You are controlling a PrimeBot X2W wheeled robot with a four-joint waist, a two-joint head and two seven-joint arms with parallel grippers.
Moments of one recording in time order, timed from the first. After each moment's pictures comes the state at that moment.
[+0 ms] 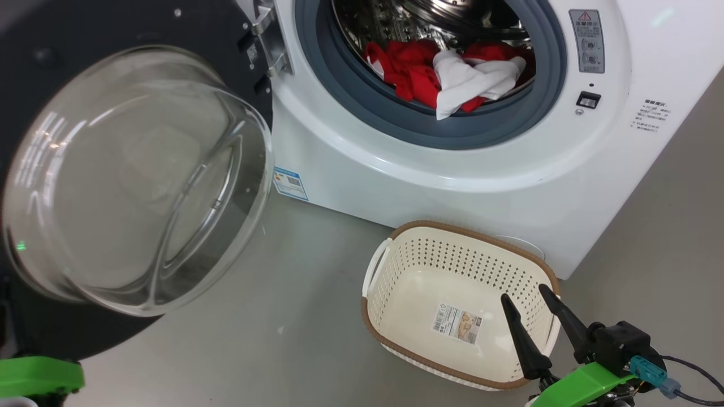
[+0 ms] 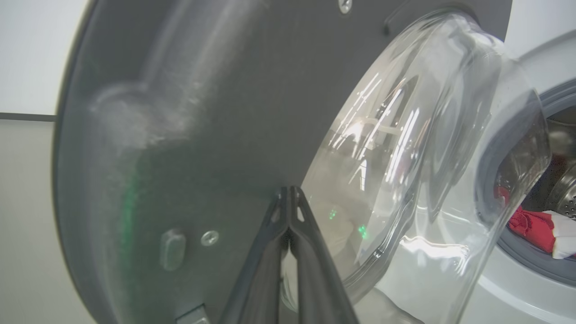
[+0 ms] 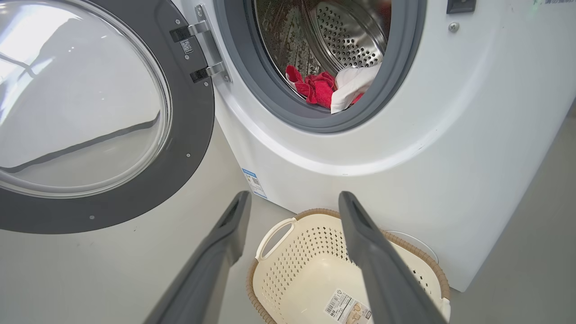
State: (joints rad) left arm -0.25 0.10 0.42 0.44 -0.31 -0.13 -0.26; right arm -0.03 -0.09 0.16 0.30 0.36 0.12 -0.25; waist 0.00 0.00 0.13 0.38
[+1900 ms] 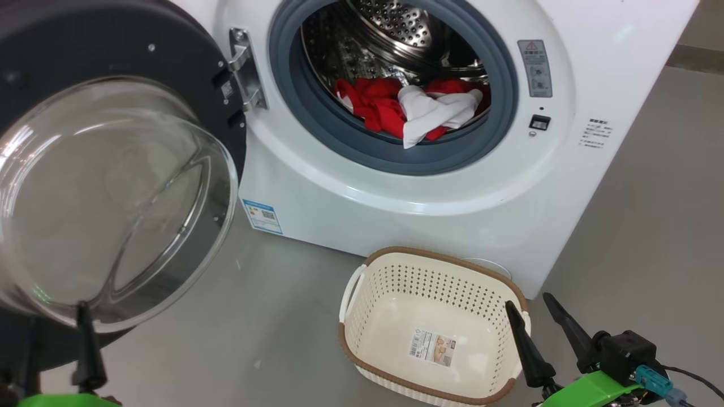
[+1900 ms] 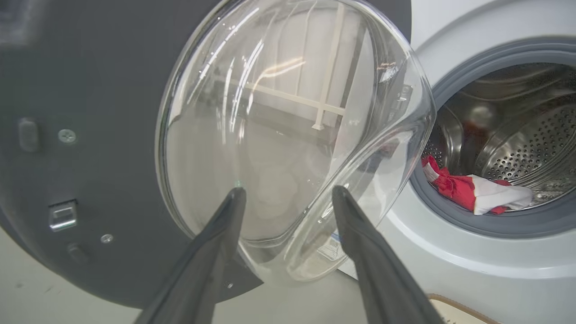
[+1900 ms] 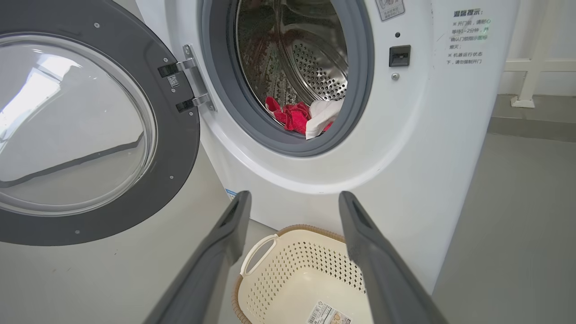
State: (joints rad) left arm -0.12 0.12 0.30 0.39 -0.34 -0.13 -0.26; right arm 0.00 -0.08 0.14 0.29 0.37 0.12 -0.25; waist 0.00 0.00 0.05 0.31
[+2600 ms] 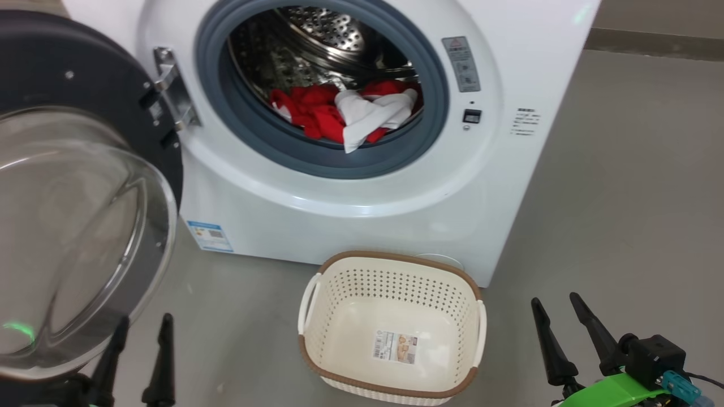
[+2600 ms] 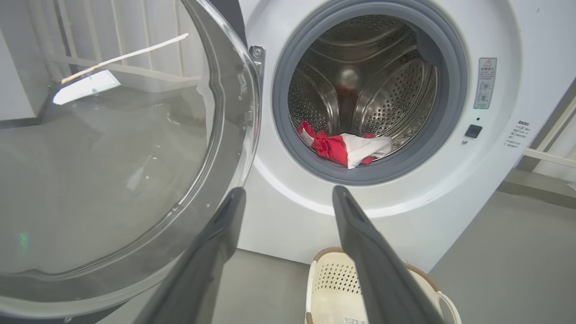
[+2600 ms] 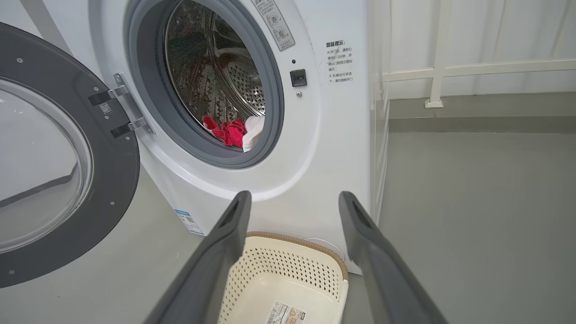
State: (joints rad) left arm -0.01 0.17 0.06 0.24 -0.41 -0.13 -0.26; right arm 0.03 -0.07 0.06 0.26 0.37 0.12 -0.25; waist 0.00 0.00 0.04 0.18
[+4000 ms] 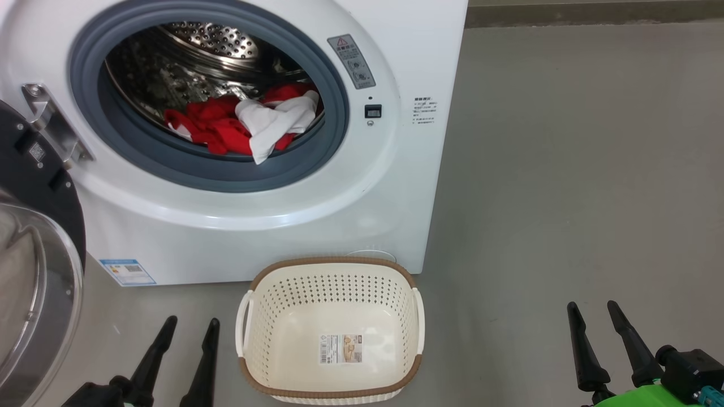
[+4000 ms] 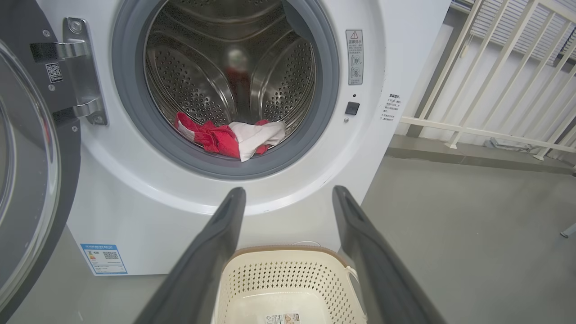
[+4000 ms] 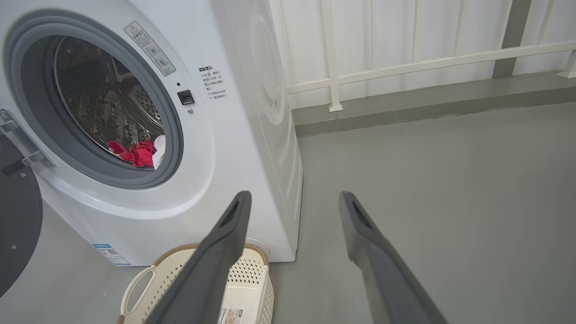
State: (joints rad) left arm 0.01 0.20 -0.09 0.15 -0.43 -0.13 -0.26; right arm 0.09 -0.05 -0.05 0.21 0.37 0.12 -0.25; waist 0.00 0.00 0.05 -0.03
